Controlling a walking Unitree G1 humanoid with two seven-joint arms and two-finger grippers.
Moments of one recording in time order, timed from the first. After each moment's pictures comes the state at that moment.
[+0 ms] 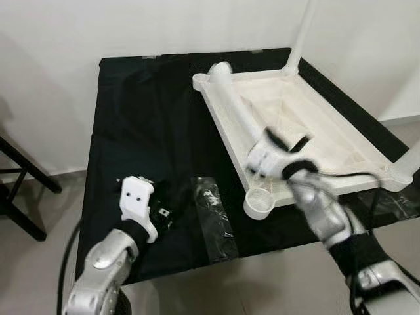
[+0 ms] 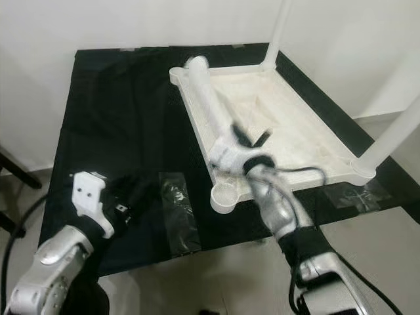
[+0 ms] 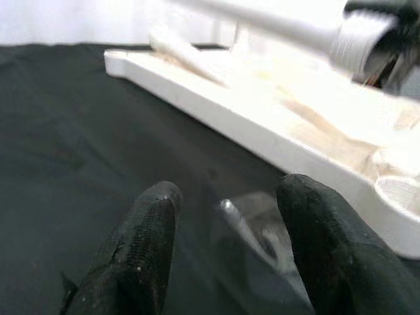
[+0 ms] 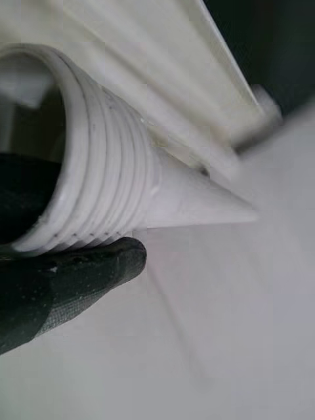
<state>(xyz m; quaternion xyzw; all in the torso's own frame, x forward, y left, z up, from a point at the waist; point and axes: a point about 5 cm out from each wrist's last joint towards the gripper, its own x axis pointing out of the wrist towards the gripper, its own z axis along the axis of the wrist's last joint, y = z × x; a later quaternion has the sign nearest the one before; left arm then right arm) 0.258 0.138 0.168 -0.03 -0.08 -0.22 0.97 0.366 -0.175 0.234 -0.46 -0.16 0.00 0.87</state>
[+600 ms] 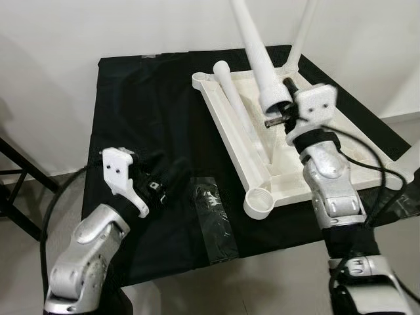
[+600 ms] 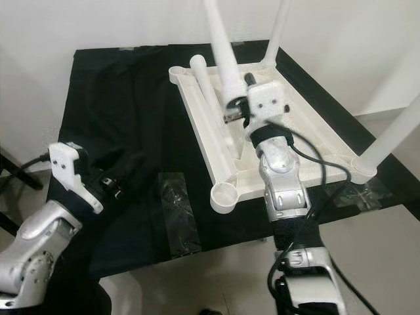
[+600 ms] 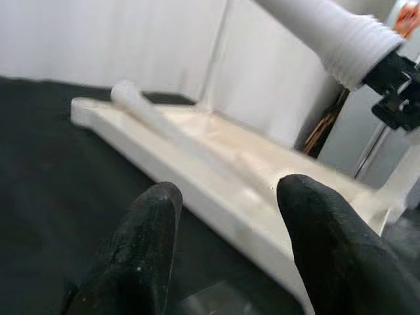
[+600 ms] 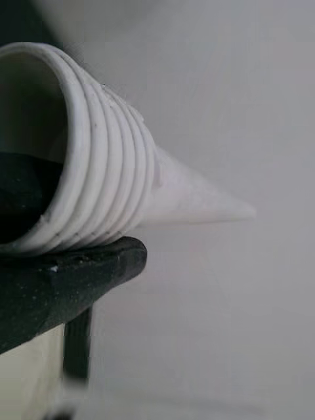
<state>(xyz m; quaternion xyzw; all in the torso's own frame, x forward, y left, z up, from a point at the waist) 0.271 0.149 0.221 -0.14 -0.13 -0.28 0.94 0.345 -0.166 0.284 0.03 -0.30 0.17 0.94</state>
